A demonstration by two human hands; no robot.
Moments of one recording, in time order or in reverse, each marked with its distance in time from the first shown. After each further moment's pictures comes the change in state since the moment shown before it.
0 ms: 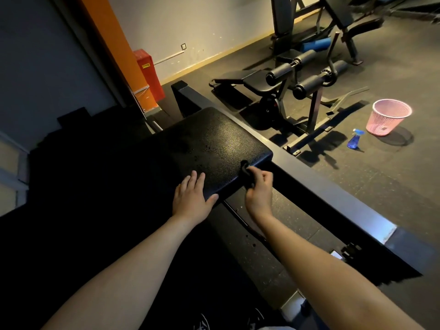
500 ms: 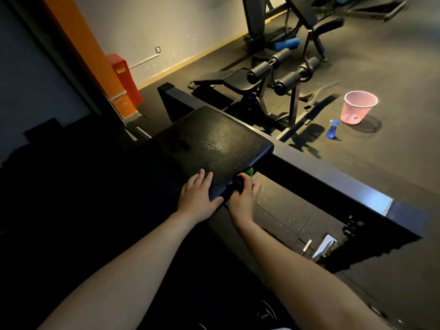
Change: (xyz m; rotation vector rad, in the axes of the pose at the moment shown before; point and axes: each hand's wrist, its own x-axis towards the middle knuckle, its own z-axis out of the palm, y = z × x) left_hand 0.006 -0.033 -0.011 -0.029 -0.080 0.230; right_hand -0.056 -0.042 0.069 0.118 0.139 0.300
